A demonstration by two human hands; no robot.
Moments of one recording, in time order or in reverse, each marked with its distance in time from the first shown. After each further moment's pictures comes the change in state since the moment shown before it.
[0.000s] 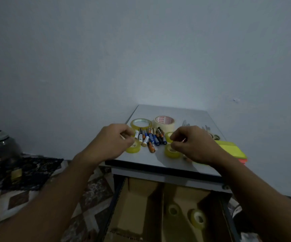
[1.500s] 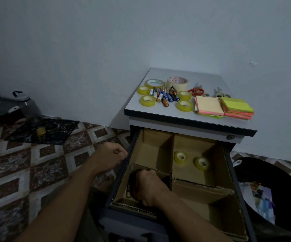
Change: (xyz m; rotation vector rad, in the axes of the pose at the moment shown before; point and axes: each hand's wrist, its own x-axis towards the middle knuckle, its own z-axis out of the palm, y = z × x) left_hand -0.159 -0.084 0.033 -0.101 -0.239 -0.378; right_hand -0.149 -0.070 0.214 0.016 -0.572 0.105
